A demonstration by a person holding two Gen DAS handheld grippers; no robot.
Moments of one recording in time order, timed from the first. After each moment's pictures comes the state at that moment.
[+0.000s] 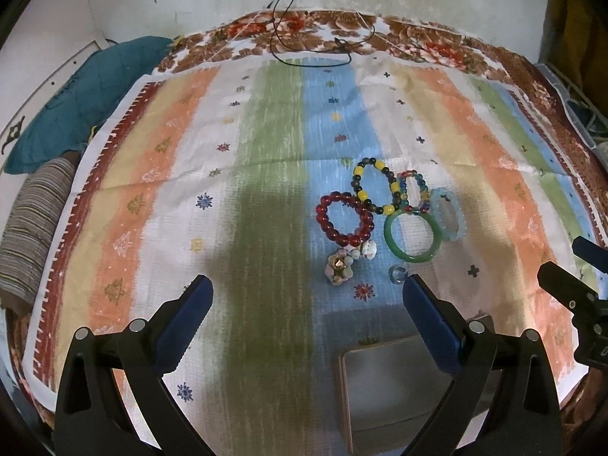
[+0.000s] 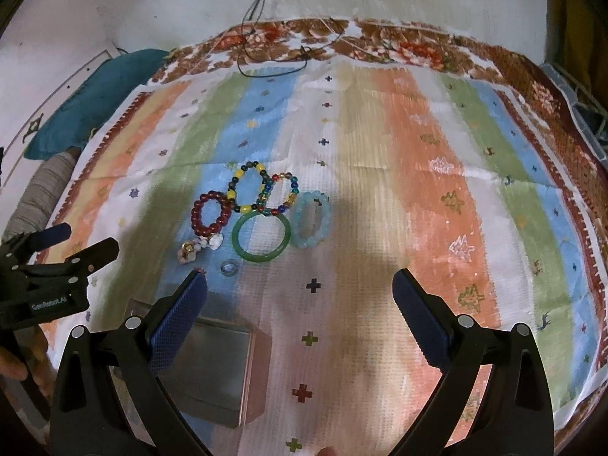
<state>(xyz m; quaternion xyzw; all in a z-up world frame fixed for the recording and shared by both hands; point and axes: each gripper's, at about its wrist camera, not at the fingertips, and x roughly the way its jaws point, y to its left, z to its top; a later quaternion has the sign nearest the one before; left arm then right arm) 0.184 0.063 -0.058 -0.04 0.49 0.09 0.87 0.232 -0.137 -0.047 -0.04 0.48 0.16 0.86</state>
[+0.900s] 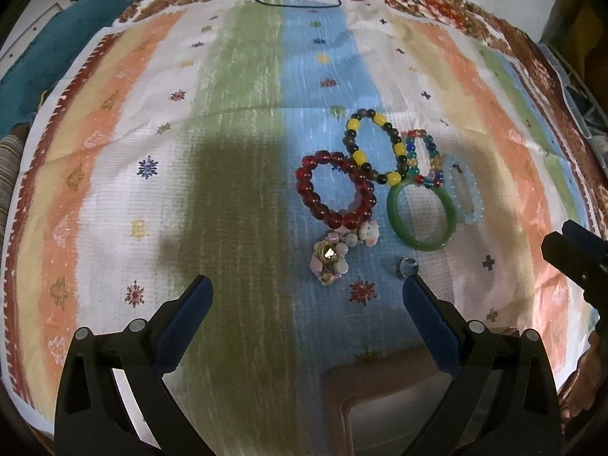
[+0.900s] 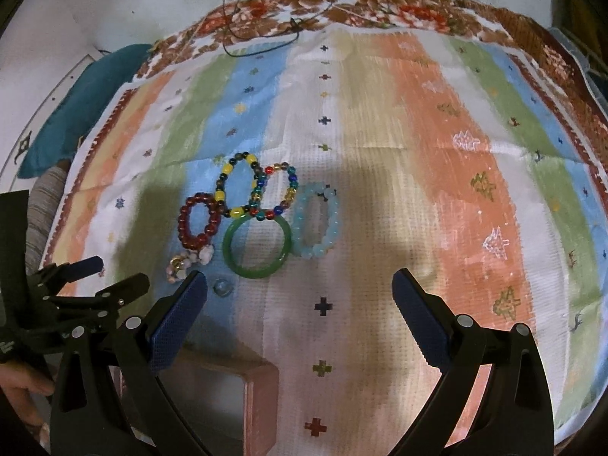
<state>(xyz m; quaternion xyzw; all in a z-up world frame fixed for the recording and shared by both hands) 0.228 0.080 -0.119 -0.09 0.57 0.03 0.82 0.280 -0.126 -0.082 -0.01 0.53 0.15 0.83</state>
